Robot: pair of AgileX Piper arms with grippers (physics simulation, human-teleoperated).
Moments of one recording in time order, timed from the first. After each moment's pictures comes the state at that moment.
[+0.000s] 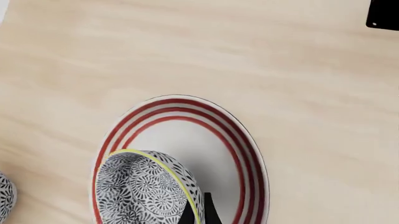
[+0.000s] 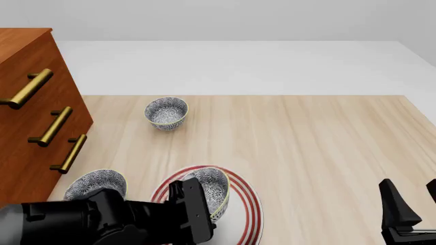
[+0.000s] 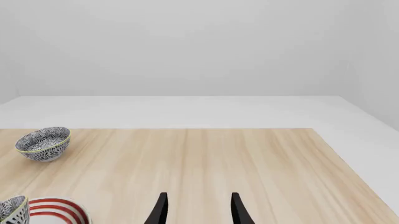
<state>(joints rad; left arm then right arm) -0.99 1.40 -0.61 0.17 0.40 0.00 0.01 0.00 0.00 0.00</state>
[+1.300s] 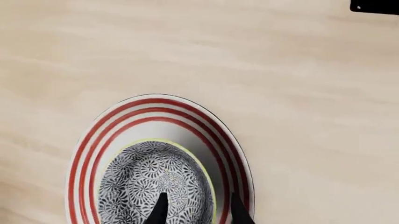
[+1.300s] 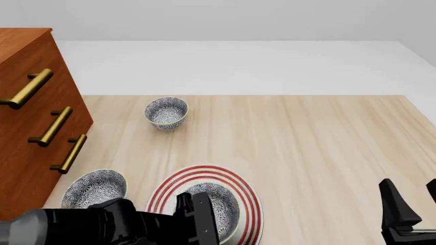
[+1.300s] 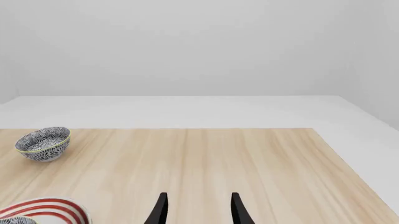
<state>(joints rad) -1.04 1.46 -0.61 0.15 0.38 0.00 0.01 0.00 0.00 0.00</state>
